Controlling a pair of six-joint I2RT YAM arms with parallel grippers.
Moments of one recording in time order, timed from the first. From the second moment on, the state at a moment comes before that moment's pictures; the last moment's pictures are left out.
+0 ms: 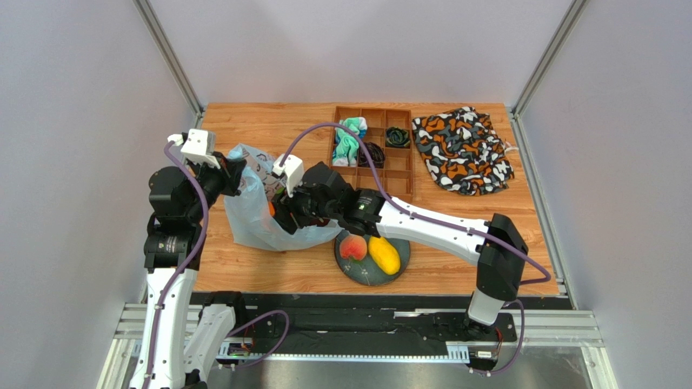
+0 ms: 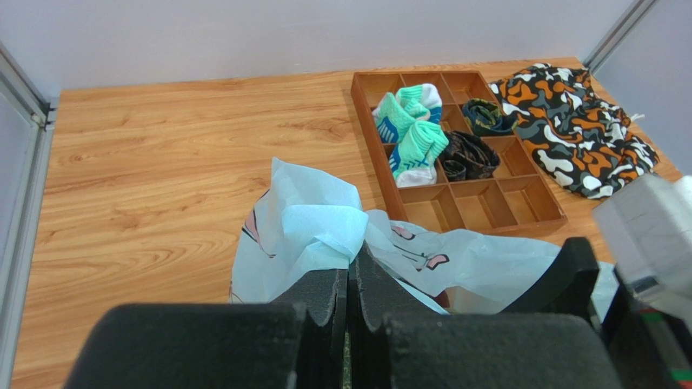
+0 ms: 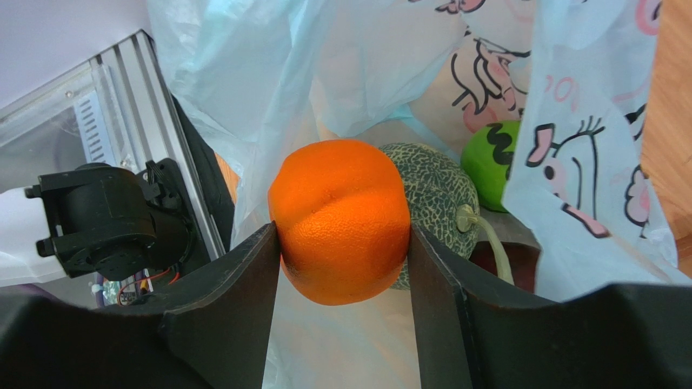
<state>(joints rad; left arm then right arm) 0.01 0.71 0.96 -0.36 0.33 -0.12 1.10 1.72 1.48 -0.16 -0.09 0.18</state>
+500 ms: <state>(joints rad) 0.01 0.71 0.96 -0.36 0.33 -0.12 1.07 1.89 1.61 -0.25 0.00 0.19</state>
